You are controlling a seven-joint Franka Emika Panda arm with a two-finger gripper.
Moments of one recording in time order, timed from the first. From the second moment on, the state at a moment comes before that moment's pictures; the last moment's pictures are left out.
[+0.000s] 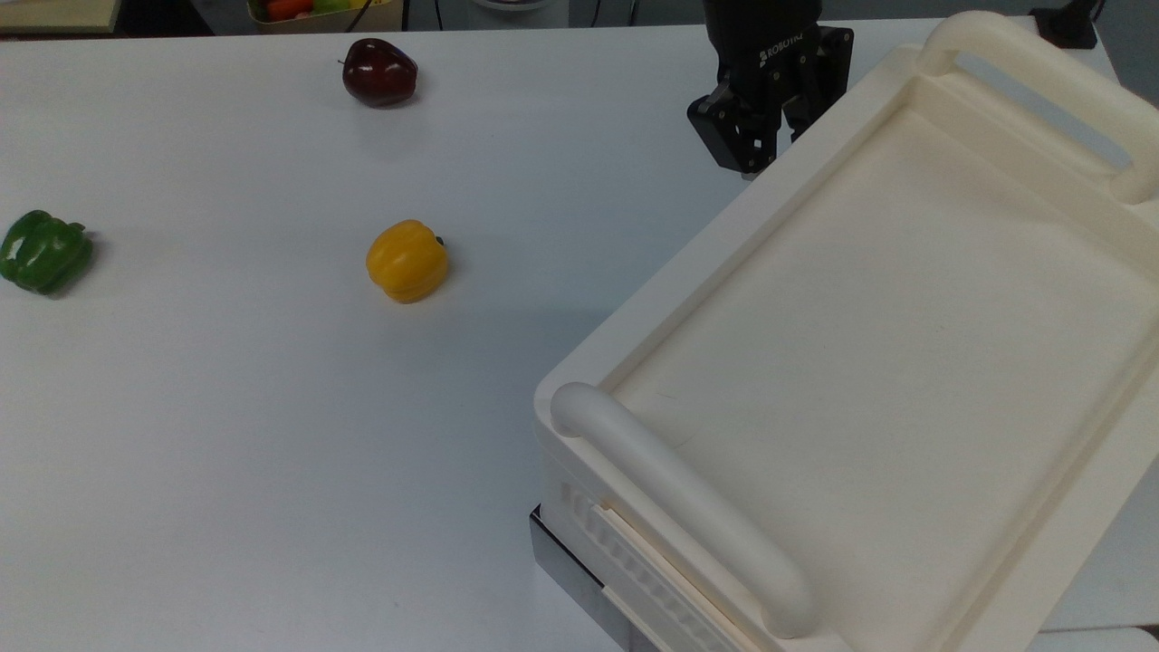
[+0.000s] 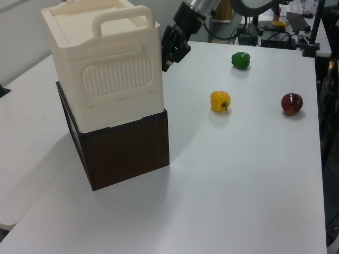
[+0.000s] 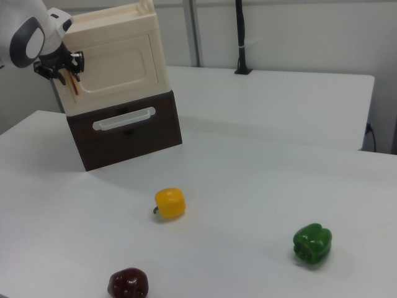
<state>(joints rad) 0.42 0.25 -0.06 -1.47 0.21 2.30 -0.48</state>
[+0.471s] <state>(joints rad) 0.43 0.25 -0.07 -1.47 0.20 2.31 -0.48</state>
